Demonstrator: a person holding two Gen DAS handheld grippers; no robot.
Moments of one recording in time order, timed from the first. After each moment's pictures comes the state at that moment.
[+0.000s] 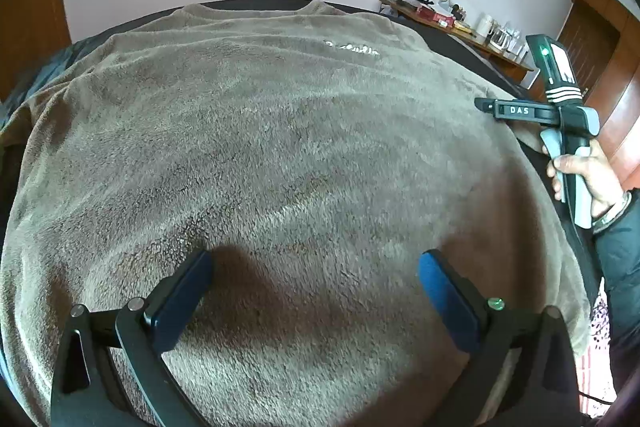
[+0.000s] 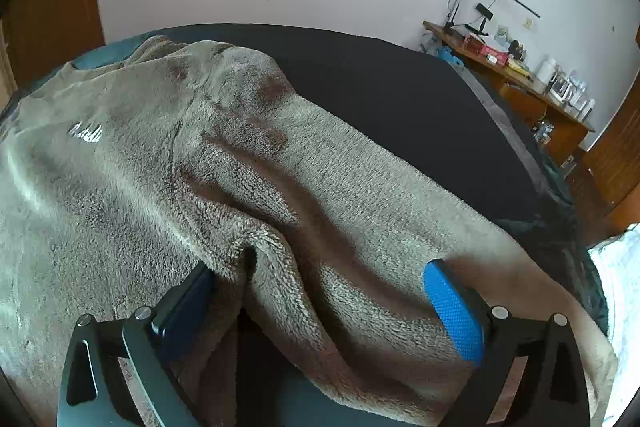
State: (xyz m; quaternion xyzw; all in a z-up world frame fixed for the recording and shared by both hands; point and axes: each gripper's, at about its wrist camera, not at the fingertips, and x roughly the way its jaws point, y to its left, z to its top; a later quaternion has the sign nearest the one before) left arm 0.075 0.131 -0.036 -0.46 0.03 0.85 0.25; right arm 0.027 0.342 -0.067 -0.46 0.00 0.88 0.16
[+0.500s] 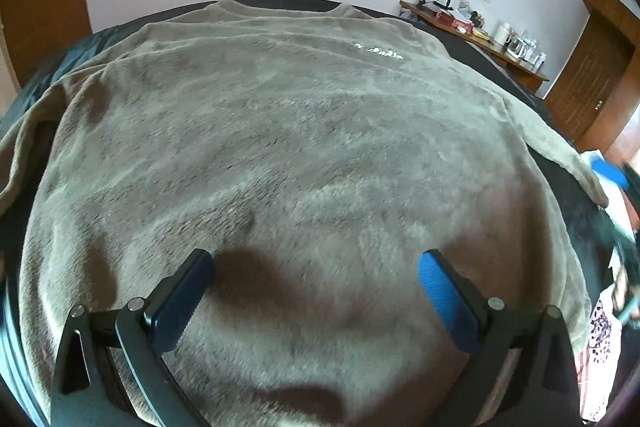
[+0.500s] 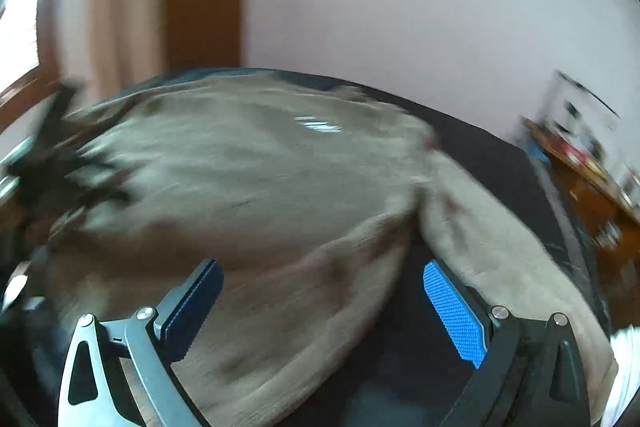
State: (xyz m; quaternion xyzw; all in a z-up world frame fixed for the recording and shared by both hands) left arm 0.088 0.105 -0.028 -0.46 0.02 0.86 0.22; right arm 0.219 0.225 -0.012 -0.35 -0.09 0.93 -0.08
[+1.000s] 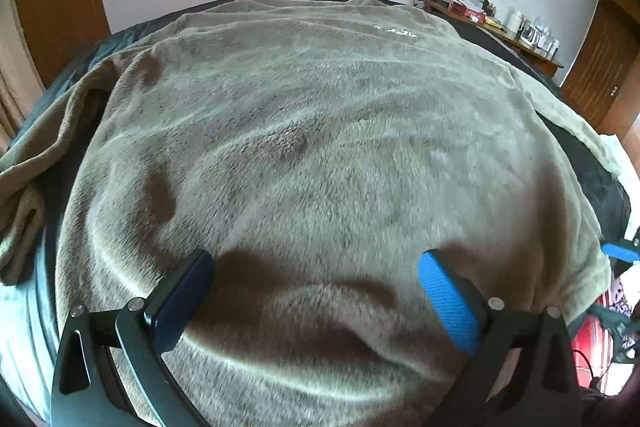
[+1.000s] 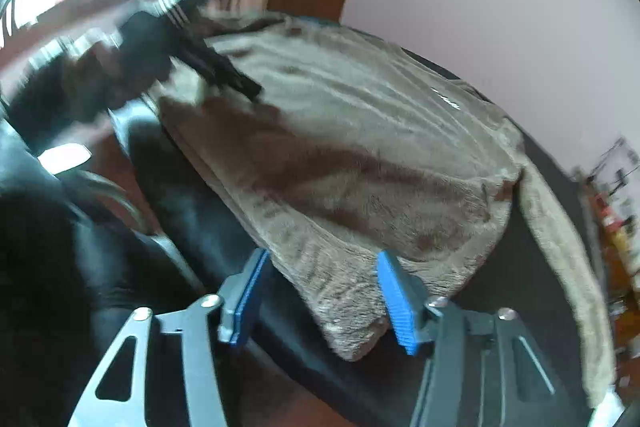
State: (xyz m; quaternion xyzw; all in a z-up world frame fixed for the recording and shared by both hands) left arm 0.133 0.073 -0.032 -0.46 0.06 0.87 0.18; right arm 0.313 0.136 -0.054 -0.38 -0.23 0.89 -0.15
